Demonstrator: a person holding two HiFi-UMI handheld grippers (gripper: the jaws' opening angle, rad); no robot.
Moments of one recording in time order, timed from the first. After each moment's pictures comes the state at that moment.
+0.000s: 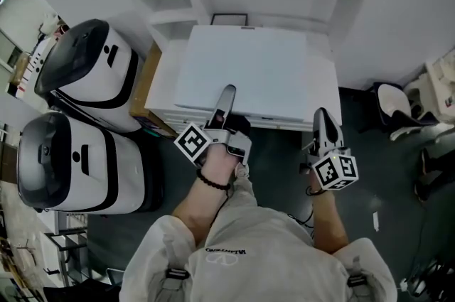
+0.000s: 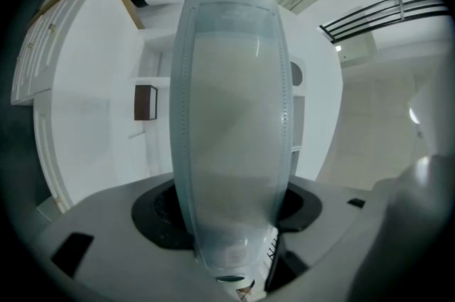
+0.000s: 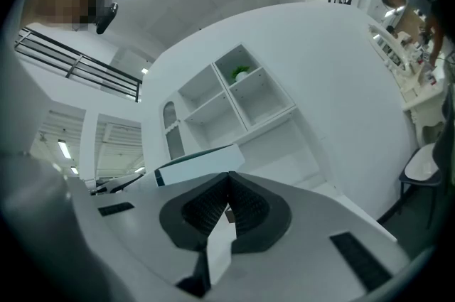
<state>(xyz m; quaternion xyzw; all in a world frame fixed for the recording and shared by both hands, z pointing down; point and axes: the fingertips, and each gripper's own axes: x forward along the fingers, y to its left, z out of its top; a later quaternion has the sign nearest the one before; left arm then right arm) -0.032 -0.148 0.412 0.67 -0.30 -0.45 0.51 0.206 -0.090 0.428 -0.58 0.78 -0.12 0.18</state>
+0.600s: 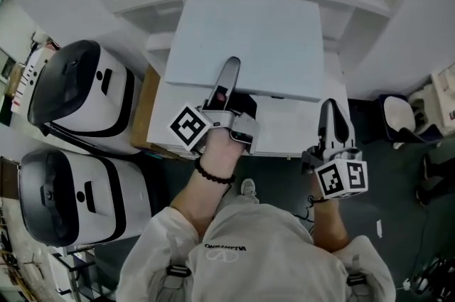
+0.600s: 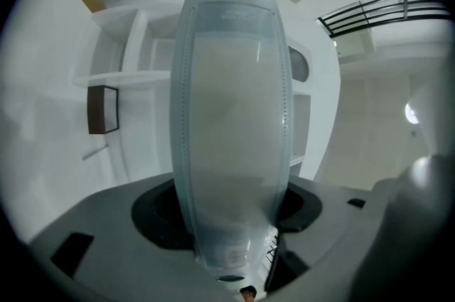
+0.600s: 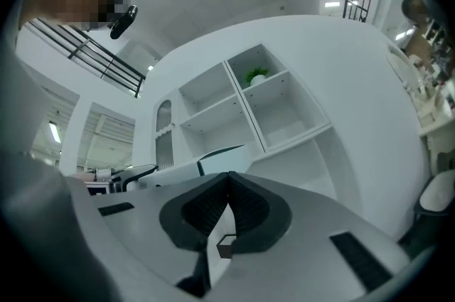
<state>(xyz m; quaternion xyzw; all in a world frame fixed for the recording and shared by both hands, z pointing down) -0.057 -0.332 0.310 0.70 -0.27 -0.45 0.48 0.145 -0.236 0.327 -0.60 0.77 -0.05 0.19</state>
